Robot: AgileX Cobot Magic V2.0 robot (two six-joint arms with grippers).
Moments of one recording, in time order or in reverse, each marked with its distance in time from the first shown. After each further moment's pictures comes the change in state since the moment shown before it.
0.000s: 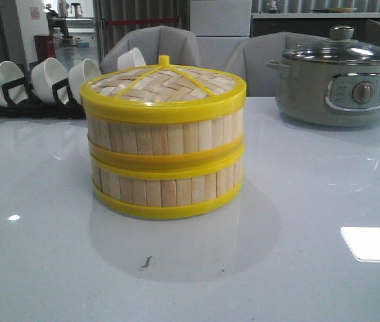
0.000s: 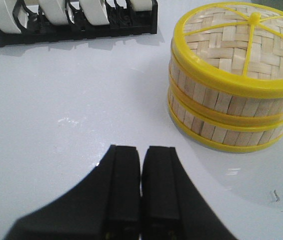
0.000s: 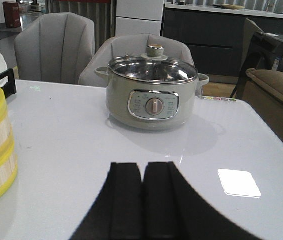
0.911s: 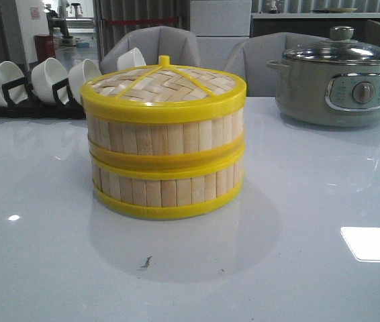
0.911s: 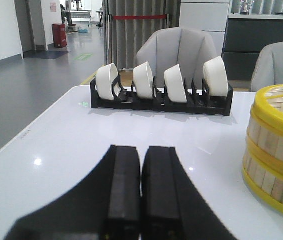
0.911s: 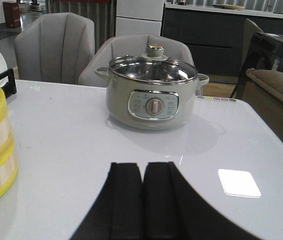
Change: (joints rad) left arm 0.289 -0.544 0.481 -0.015 -0.357 0.000; right arm 0.000 0.000 0.000 0.000 0.000 0.000
